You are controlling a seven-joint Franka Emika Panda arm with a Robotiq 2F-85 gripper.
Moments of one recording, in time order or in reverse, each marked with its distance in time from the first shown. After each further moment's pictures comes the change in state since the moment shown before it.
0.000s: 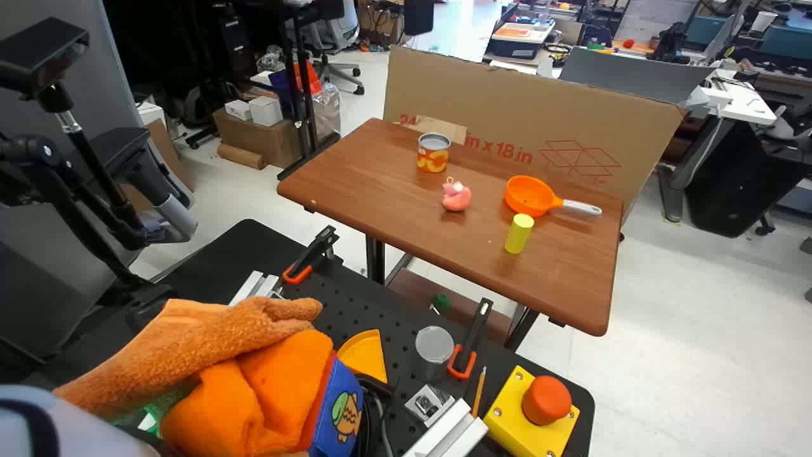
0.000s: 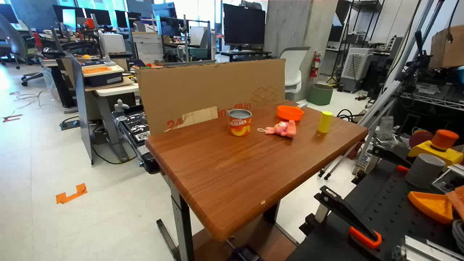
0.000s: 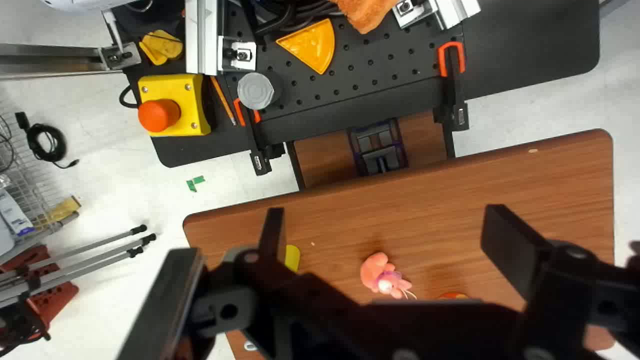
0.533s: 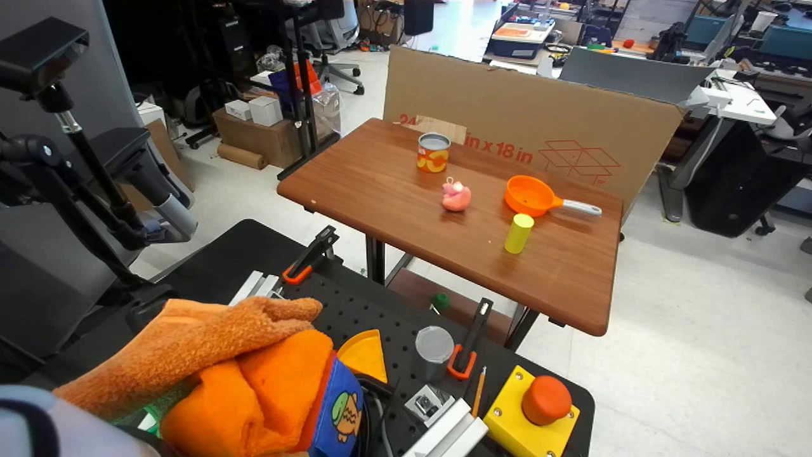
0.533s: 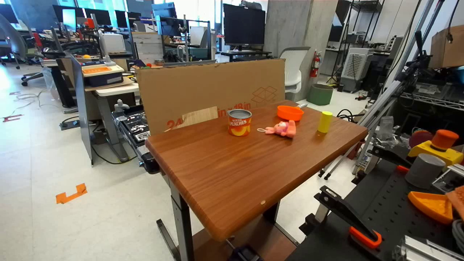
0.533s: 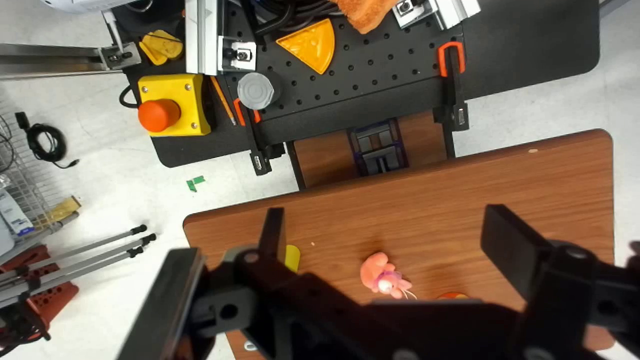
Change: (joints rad) arm 0.000 0.000 0.000 0.000 0.000 0.000 0.000
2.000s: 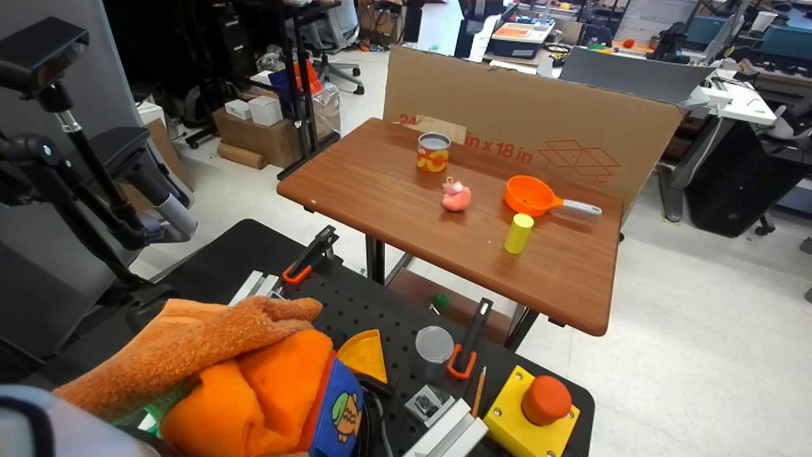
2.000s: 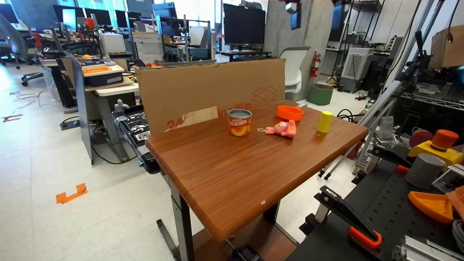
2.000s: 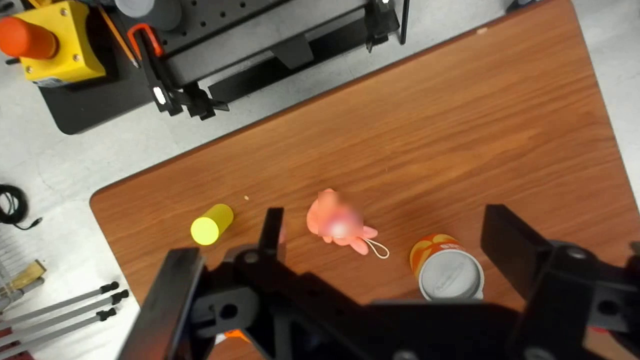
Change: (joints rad) arm 0.001 0.799 -0.012 0.569 0.015 0.065 0.169
